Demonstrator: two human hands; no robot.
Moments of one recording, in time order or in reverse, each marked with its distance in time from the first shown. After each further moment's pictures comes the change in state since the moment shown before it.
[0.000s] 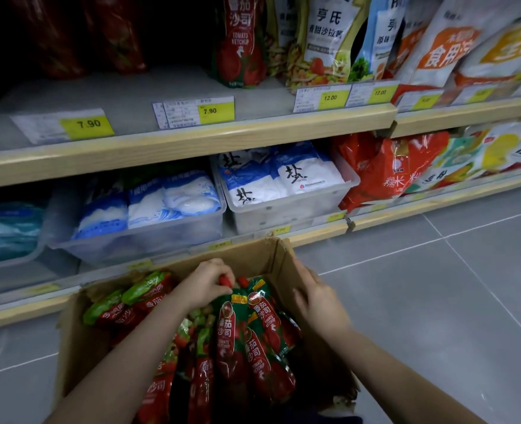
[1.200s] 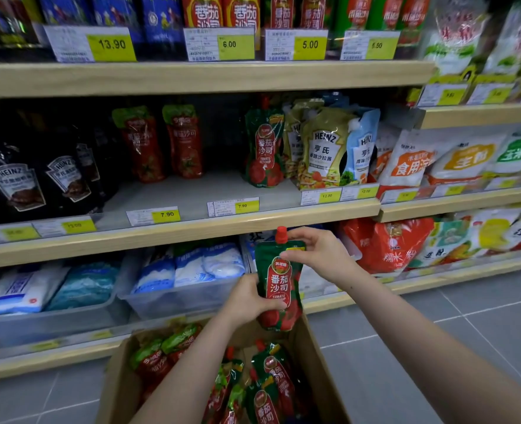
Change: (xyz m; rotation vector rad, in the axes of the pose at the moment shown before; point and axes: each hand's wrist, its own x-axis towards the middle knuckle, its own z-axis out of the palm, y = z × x) left_hand -0.037 0.142 -0.074 -0.542 0.329 -0.023; right_hand 0.063 -0.131 -0.174 0.686 -0.052 -0.293
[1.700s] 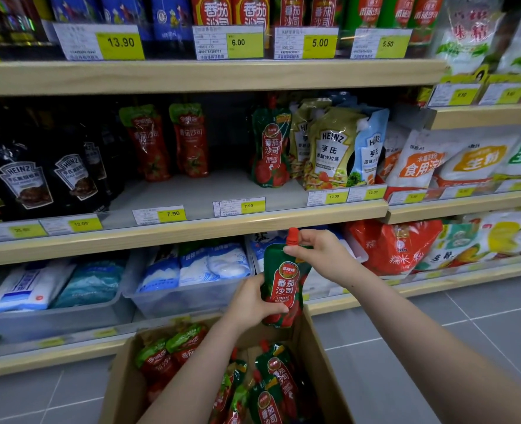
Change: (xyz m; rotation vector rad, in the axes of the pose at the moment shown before) left_hand 0.002 -0.015 0.002 0.140 0.054 0.004; right_hand 0.007 -0.003 0.005 -0.107 -0.045 0.004
